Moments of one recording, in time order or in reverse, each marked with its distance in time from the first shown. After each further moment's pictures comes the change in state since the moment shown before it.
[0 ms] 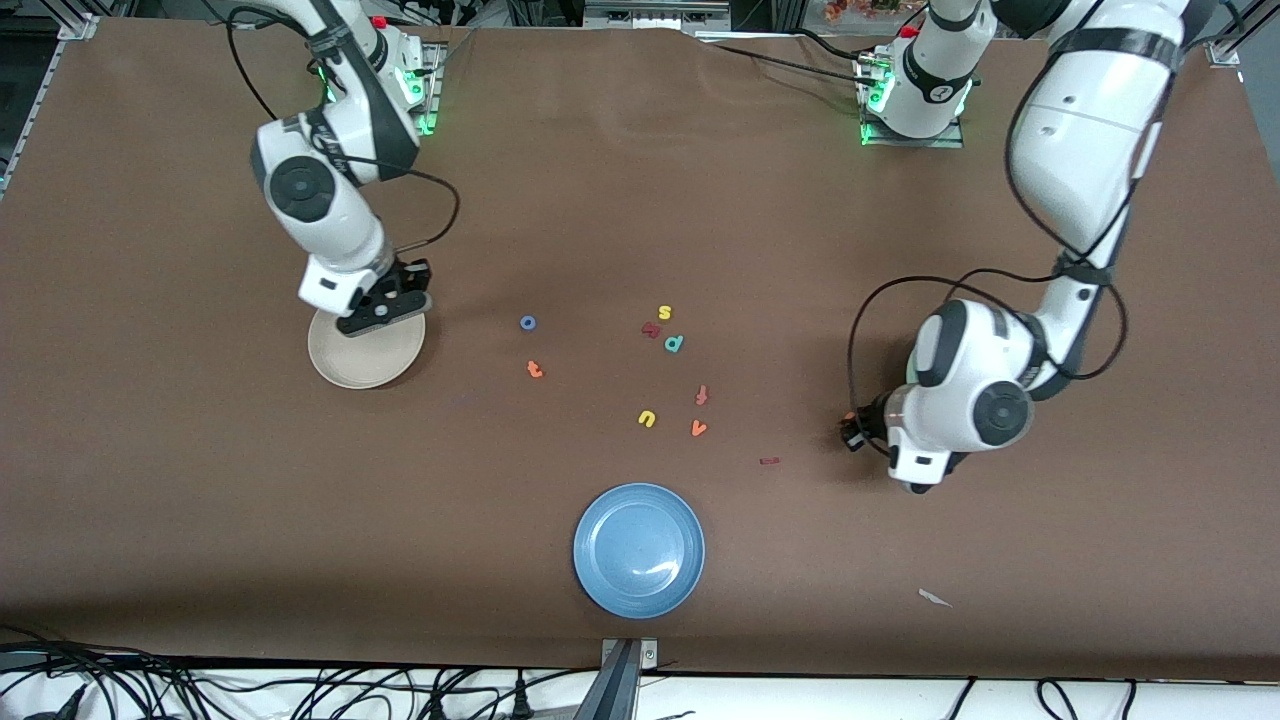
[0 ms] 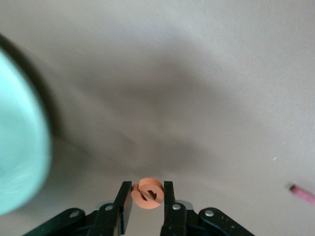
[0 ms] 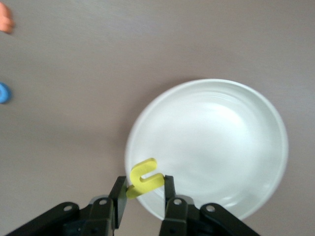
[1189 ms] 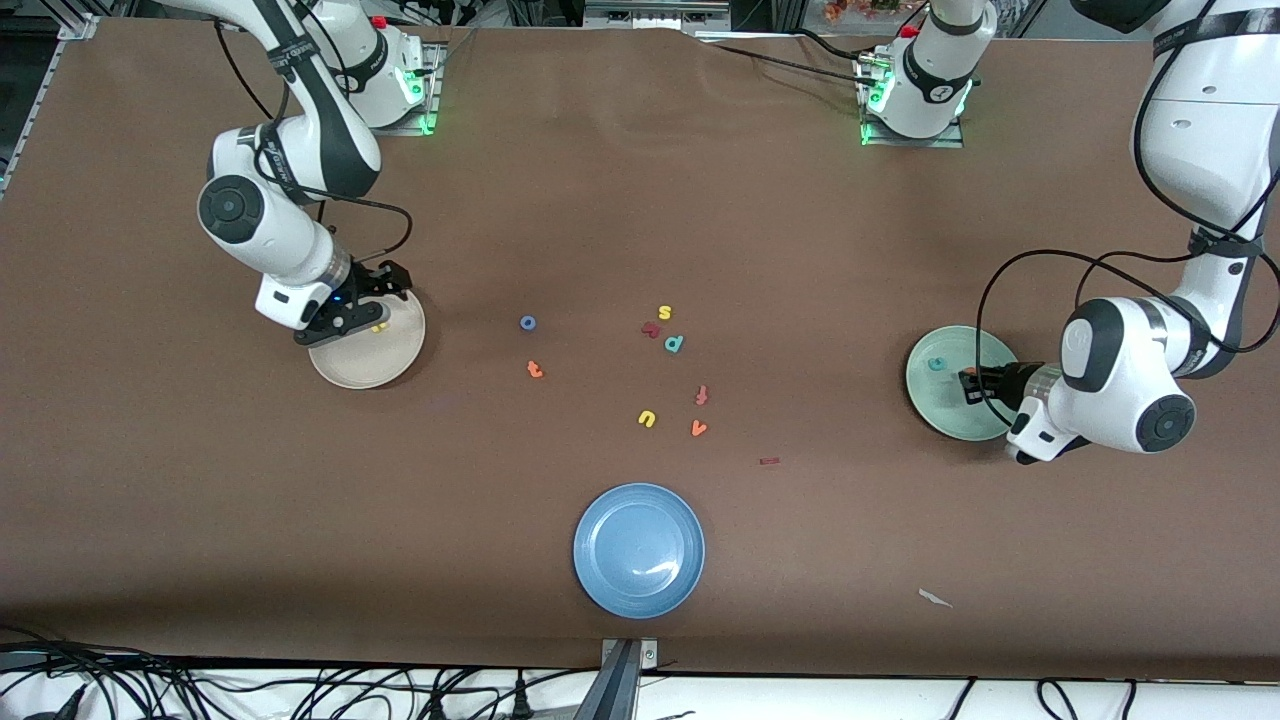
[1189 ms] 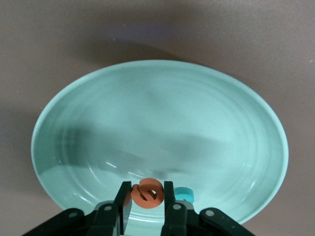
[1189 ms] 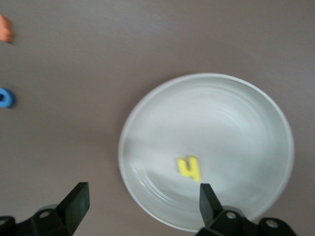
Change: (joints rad) left arm 0.249 -0.016 0.003 -0.097 0.099 -0.152 0.453; right arm -0.032 0.040 0.019 0.031 0.174 0.000 -0.087
